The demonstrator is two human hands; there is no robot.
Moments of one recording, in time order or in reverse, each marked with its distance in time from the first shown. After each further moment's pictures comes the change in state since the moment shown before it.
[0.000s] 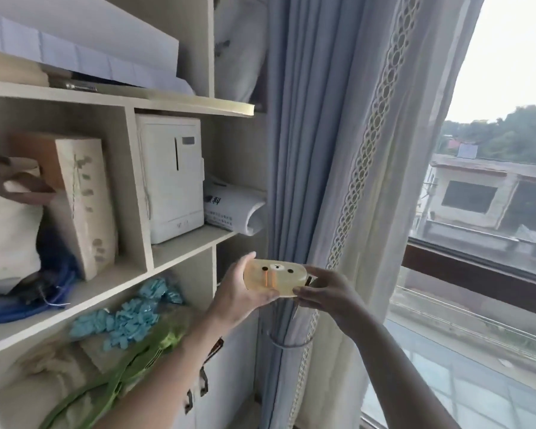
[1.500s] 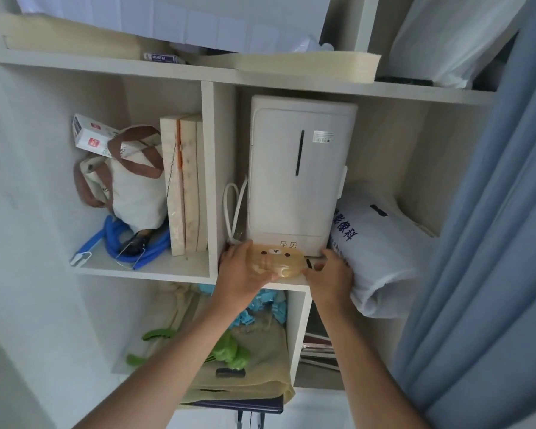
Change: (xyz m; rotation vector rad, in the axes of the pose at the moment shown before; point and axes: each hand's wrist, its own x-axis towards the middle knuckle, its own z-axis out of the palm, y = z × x) left_hand 0.137 -0.095 -0.065 0.613 0.919 -0.545; right_hand 0.353 0.025 0.179 -0.405 -0.303 -0.500
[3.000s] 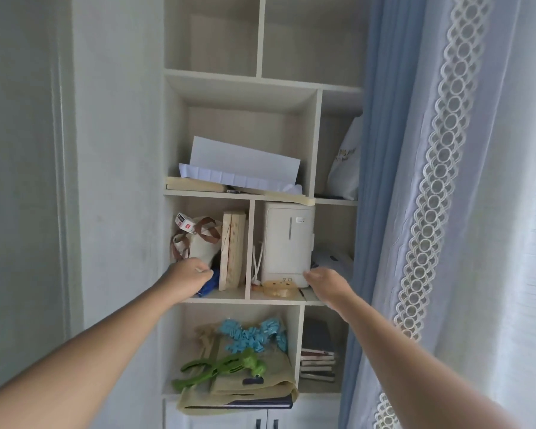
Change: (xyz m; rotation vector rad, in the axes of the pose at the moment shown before) left_hand -0.194 0.084 -0.343 0.194 -0.100 0.014; right_hand -0.231 -0.182 -0.213 -0.088 -0.259 -0.008
